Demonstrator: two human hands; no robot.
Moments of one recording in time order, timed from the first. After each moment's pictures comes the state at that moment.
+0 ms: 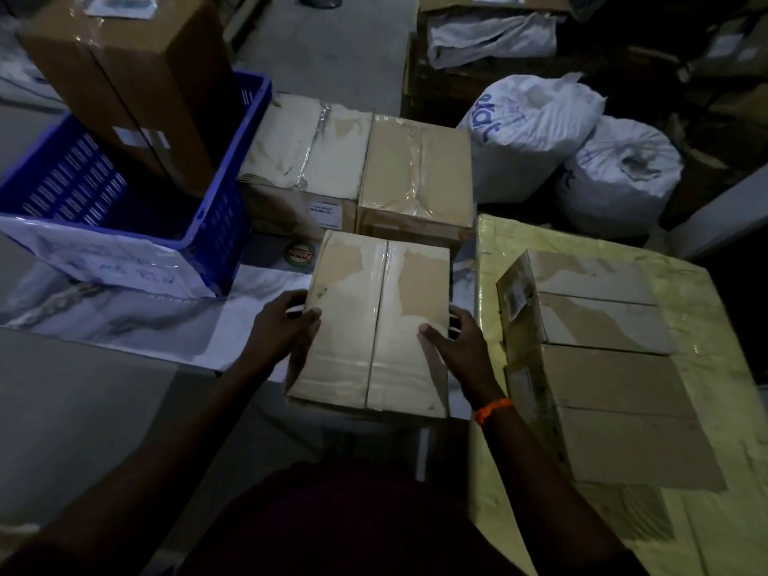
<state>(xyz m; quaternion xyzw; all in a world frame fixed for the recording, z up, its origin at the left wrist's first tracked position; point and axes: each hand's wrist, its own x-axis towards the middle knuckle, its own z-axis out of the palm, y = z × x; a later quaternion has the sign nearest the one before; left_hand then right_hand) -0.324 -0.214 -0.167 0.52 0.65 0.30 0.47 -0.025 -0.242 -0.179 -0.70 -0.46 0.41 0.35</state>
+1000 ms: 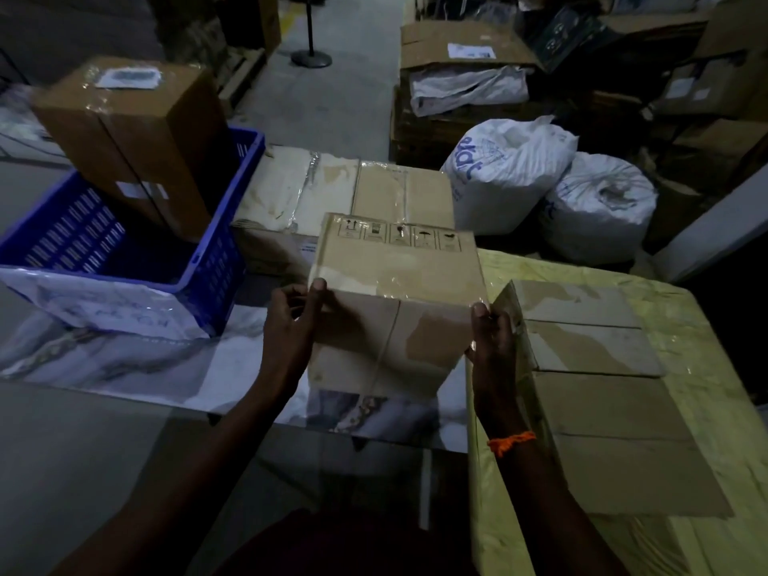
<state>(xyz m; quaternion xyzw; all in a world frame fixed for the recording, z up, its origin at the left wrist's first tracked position) -0.273 -0.211 -0.103 0.43 0.58 0.51 0.47 -0.018 -0.244 -0.112 -0.66 -0.37 0.34 0.56</state>
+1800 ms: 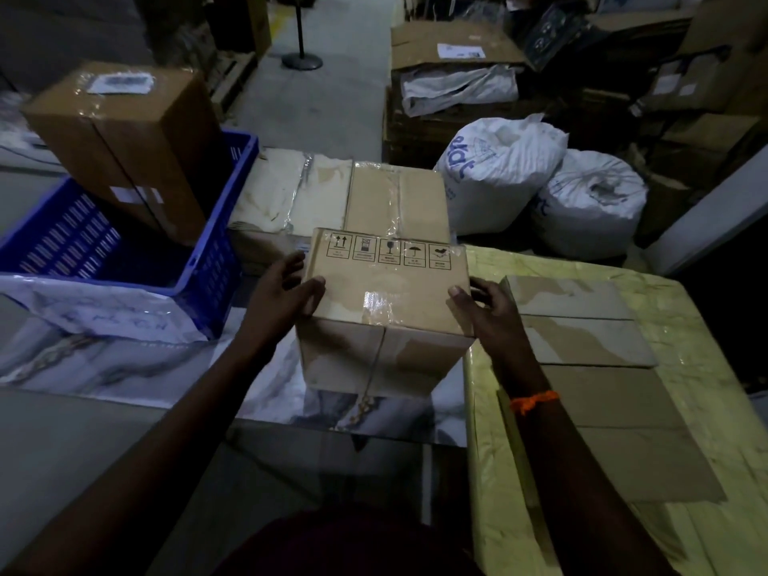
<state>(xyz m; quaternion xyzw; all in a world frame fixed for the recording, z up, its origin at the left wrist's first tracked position) -0.297 -0.175 -0.079 0.50 0.58 0.42 0.49 0.006 -0.214 -0.081 -0.67 -0.45 0.38 0.45</state>
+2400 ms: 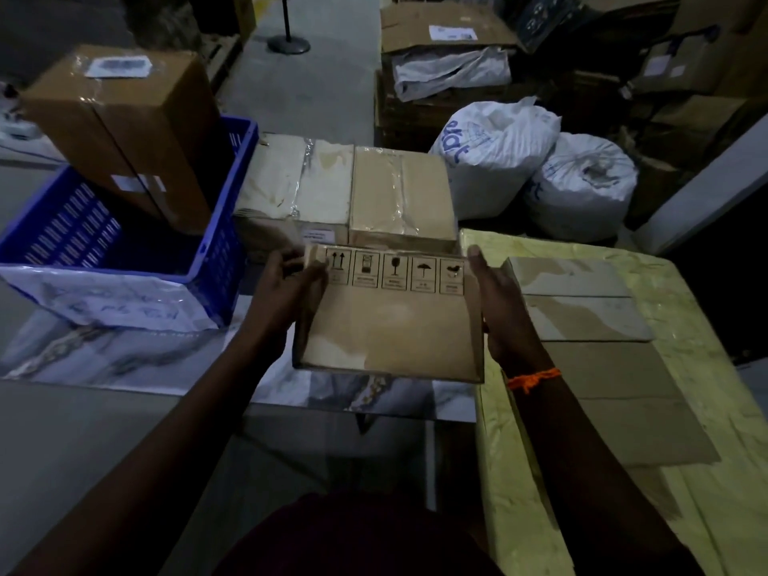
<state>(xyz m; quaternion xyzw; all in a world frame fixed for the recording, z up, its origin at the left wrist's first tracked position) -0.311 -0.199 -0.062 0.42 0.56 0.46 0.55 -0.041 -0.231 -0.044 -0.70 -0.37 0.41 0.46</state>
